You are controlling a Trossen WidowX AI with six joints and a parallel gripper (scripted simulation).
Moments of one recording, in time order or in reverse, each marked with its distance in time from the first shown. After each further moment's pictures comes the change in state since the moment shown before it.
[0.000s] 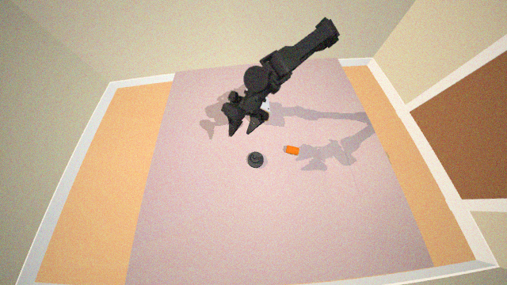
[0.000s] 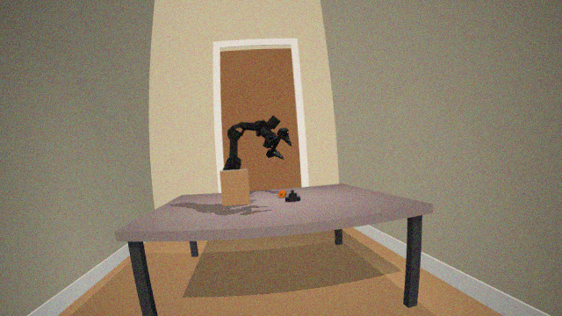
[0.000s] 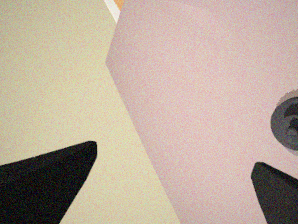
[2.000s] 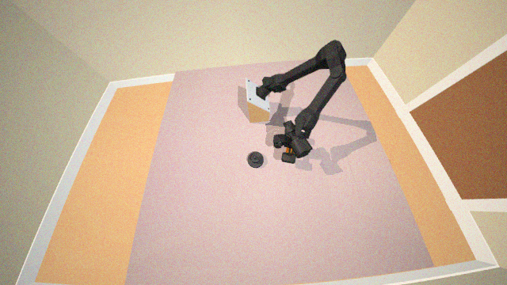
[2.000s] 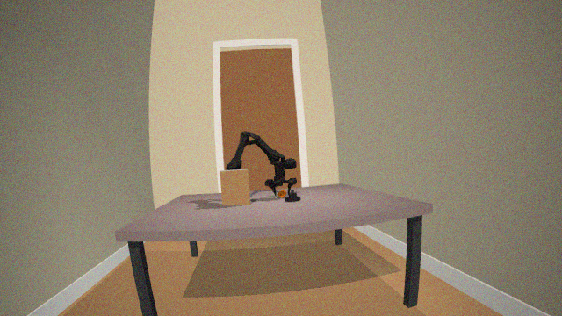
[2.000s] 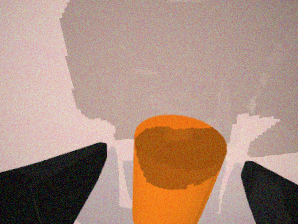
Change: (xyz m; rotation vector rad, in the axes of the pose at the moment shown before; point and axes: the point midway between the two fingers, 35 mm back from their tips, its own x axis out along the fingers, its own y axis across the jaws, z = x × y) arm 0.064 -0.298 -0.121 -0.423 0.253 -0.883
